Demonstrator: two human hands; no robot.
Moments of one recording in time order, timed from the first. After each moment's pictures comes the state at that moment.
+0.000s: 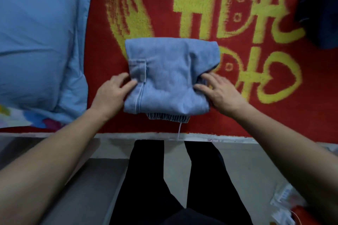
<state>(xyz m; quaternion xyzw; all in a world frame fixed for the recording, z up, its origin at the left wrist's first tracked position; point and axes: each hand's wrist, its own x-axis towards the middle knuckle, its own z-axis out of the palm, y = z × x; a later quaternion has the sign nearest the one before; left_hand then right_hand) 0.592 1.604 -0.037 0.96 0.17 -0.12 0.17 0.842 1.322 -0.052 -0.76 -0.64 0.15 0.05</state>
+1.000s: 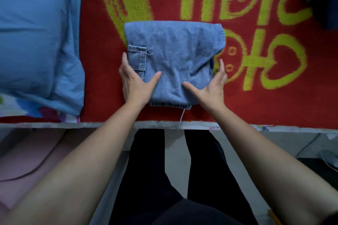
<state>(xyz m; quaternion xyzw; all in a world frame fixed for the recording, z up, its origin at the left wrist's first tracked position) 0.627 1.519 -0.048 0.75 0.53 -0.01 0.38 0.755 1.337 -0.053 -0.90 -0.06 0.32 0.31</state>
